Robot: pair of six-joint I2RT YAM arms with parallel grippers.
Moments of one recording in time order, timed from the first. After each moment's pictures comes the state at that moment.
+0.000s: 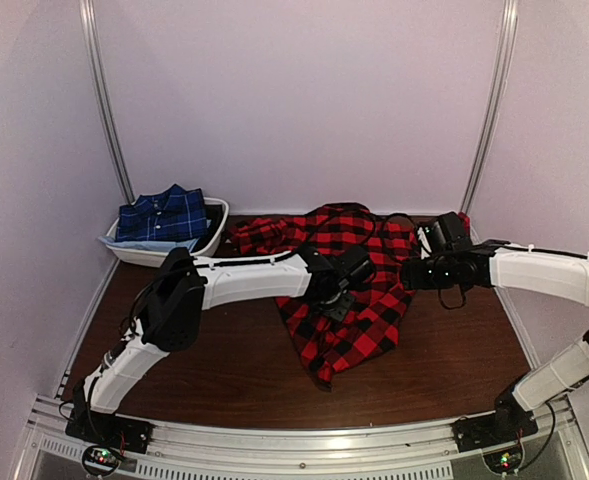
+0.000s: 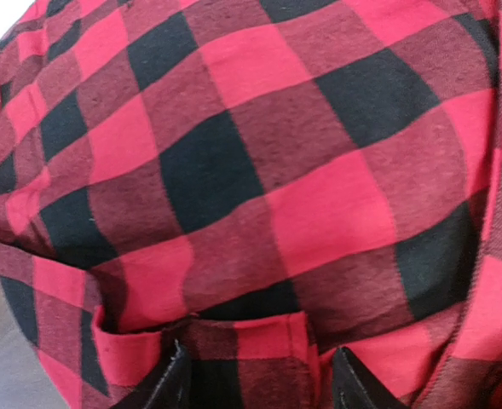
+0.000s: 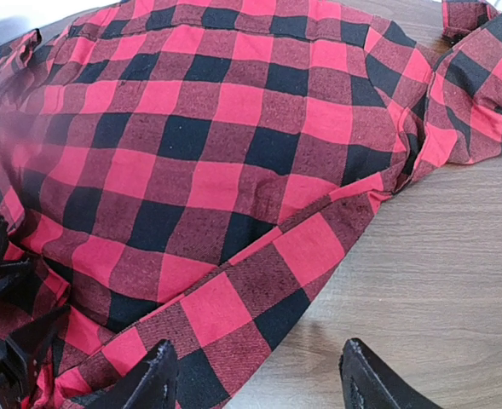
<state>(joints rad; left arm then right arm) -1.07 2.51 2.18 -0.79 -0.41 -0.40 0.48 1.40 0.89 -0.33 0.19 0.37</state>
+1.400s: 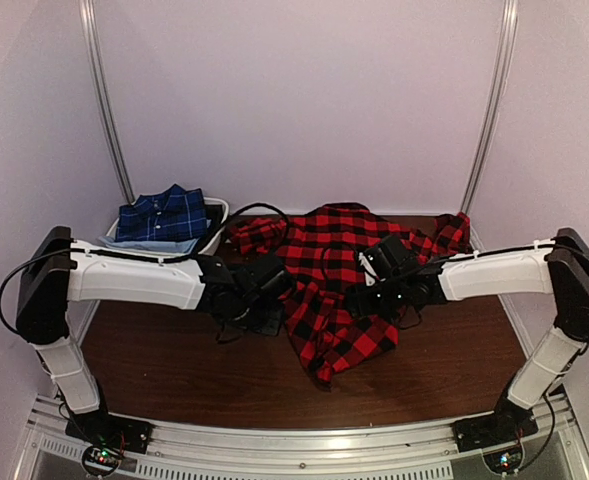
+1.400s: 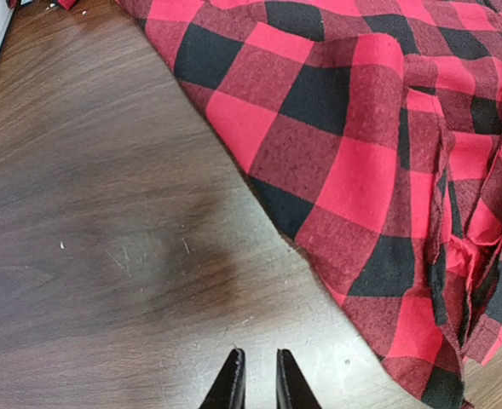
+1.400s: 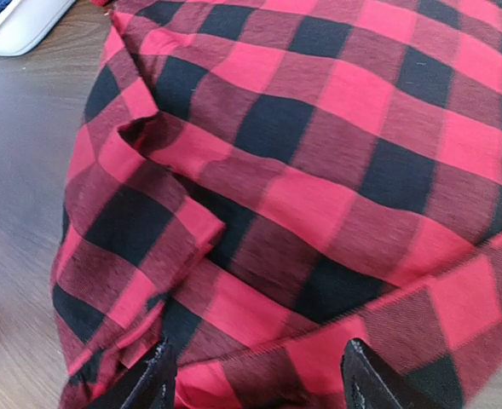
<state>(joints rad) -1.05 1.78 1.23 -0.56 -0.34 -0.71 0.75 1.63 0.95 -0.20 0.09 0.45</state>
